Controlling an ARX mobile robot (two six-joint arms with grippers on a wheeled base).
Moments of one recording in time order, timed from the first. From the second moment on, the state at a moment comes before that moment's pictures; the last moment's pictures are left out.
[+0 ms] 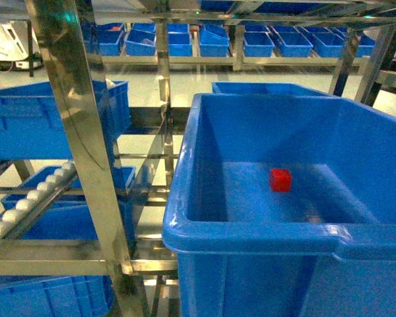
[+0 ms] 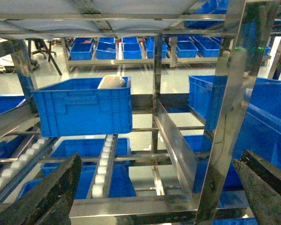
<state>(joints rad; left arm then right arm) 0.00 0.01 0.01 0.00 0.00 0.00 -0.02 0.79 0.40 0.55 0.00 -0.07</state>
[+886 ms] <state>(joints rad) 0.00 0.01 0.01 0.00 0.00 0.00 0.00 0.43 0.09 0.34 0.00 -0.01</state>
